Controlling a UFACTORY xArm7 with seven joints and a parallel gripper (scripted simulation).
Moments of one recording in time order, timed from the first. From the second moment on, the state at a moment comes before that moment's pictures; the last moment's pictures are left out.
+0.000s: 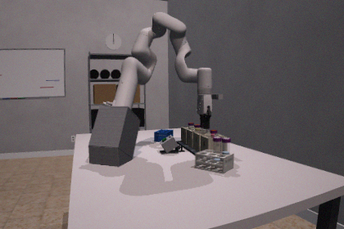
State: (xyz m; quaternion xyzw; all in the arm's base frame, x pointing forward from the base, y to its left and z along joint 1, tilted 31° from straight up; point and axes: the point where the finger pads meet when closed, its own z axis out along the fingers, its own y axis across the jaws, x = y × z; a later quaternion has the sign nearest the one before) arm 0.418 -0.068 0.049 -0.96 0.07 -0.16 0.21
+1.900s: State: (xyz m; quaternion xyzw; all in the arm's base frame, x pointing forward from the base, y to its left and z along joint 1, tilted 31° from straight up) arm 0.424 -0.061 0.033 -0.96 0.07 -0.16 0.21
